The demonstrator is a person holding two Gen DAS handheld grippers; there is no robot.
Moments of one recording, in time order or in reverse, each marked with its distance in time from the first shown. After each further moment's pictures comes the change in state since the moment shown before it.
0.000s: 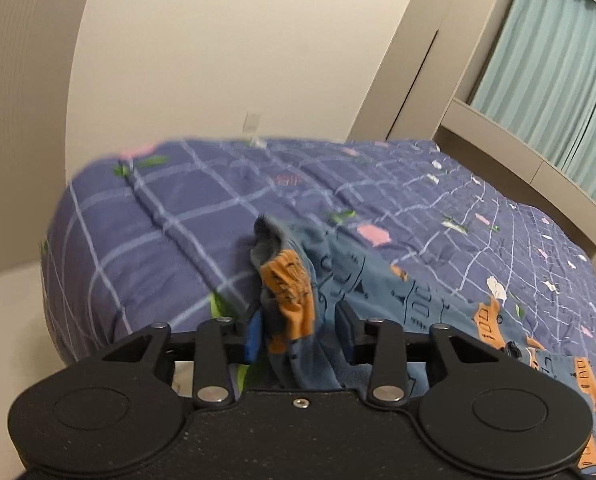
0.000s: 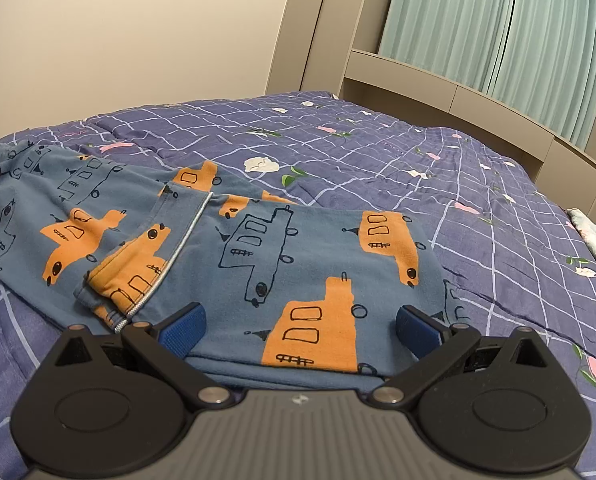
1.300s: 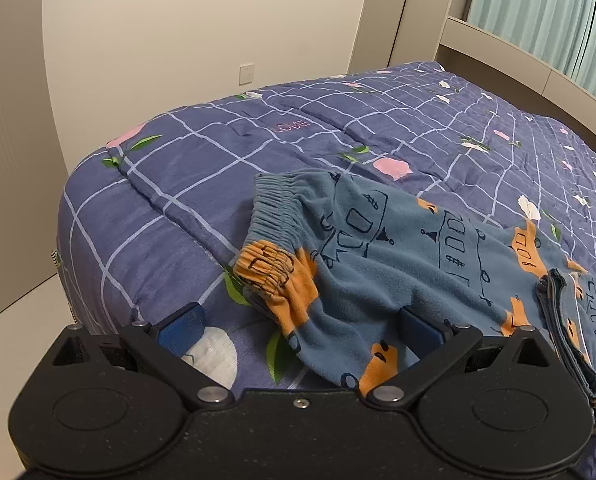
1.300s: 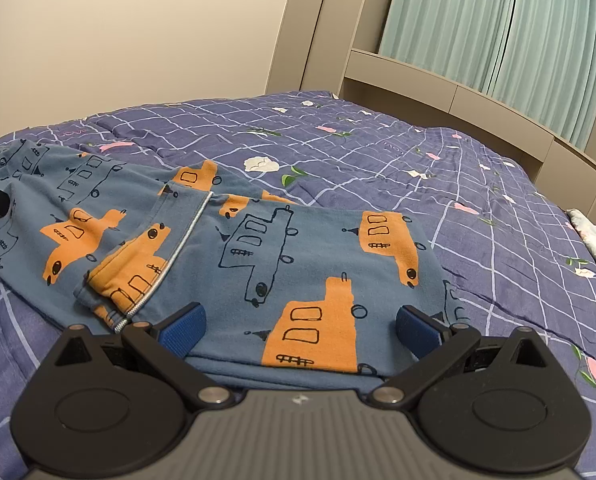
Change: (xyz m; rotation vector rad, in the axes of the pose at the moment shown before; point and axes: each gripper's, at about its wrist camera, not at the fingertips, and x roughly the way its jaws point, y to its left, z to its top) left arm 0.019 -0.012 0.005 0.203 0.173 0.101; right arm -0.001 0.000 0.000 -0.001 0.001 -0.001
